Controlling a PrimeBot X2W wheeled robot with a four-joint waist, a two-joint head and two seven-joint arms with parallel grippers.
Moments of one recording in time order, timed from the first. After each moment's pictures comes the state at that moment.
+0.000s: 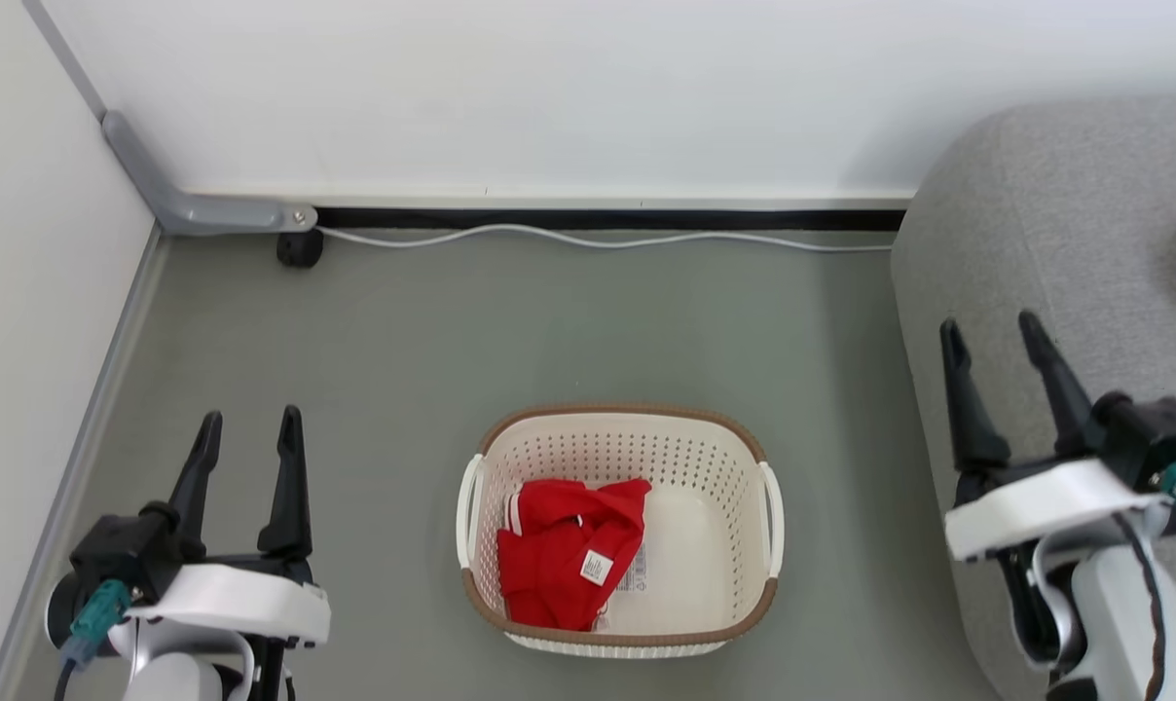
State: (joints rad) left arm -0.15 0.04 0.08 0.28 -0.21 -0.13 -0.26; right arm -0.33 -0.14 0.10 0.34 0.27 0.13 -0.26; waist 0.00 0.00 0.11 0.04
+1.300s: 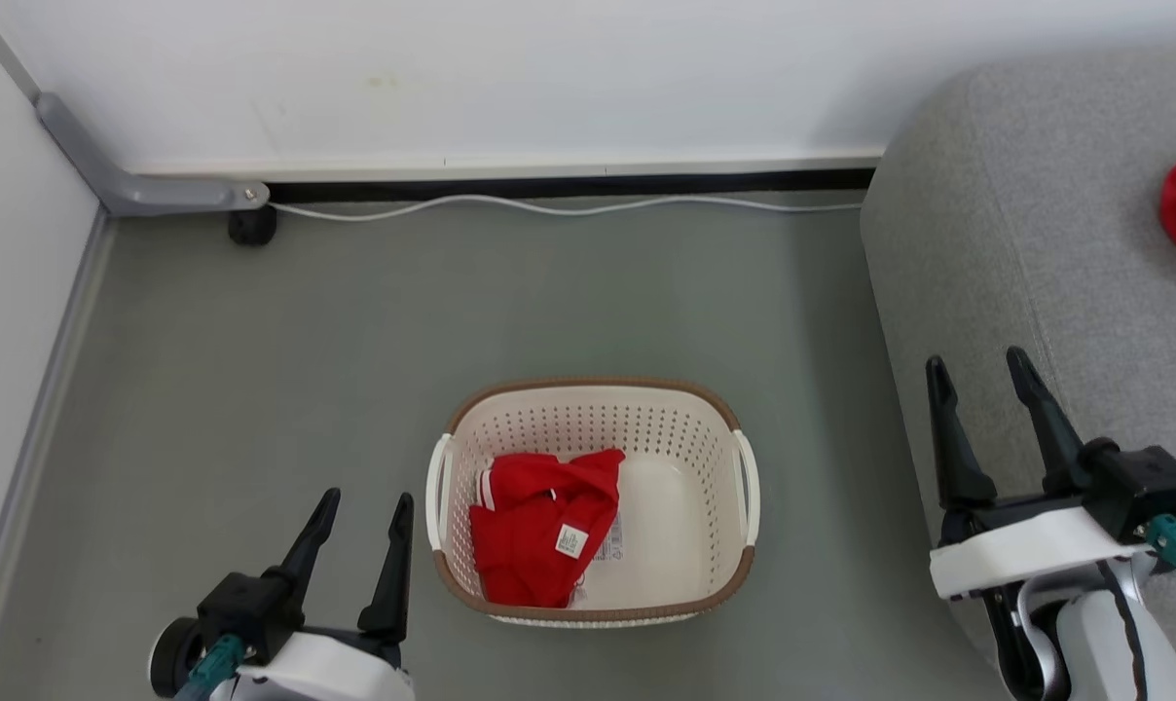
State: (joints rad) left arm -0.02 0.04 -0.08 0.28 -0.21 -0.12 -0.26; right arm -0.19 -0.07 0.06 0.24 0.19 0.13 -0.26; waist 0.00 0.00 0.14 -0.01
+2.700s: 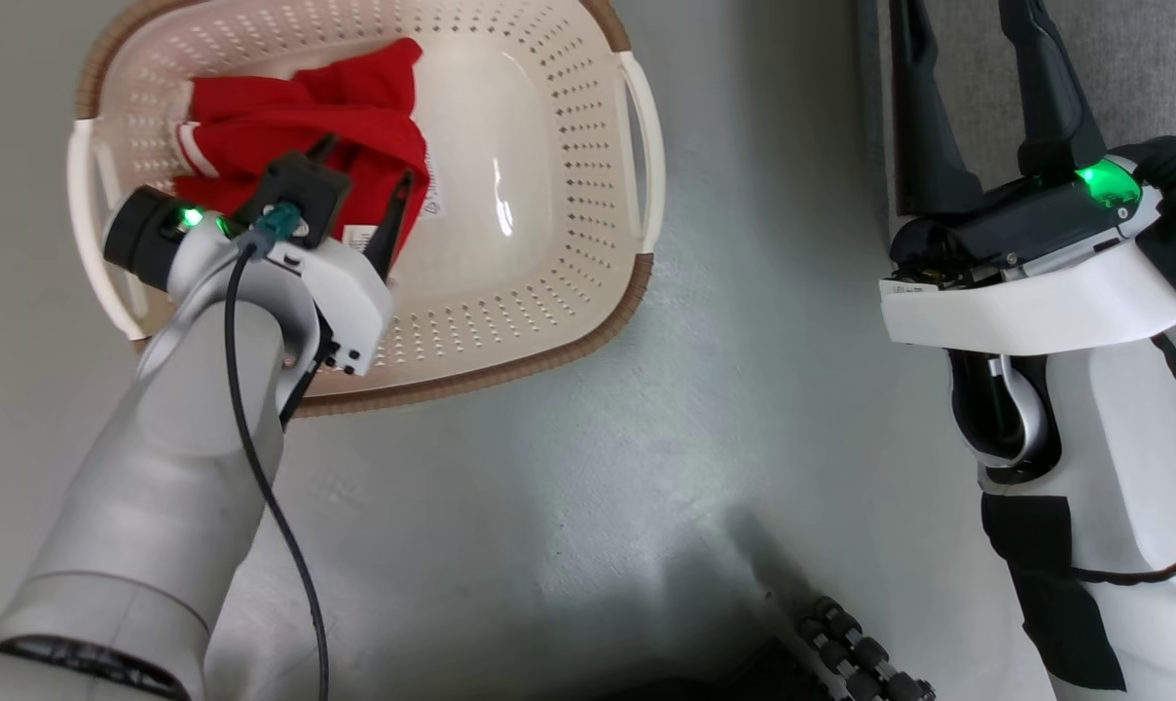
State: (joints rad) left arm -0.95 0.14 -0.49 1.03 -0.14 -0.12 -0.25; right arm -0.65 -0.06 0.22 0.07 0.32 0.13 -0.26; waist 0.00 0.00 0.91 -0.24
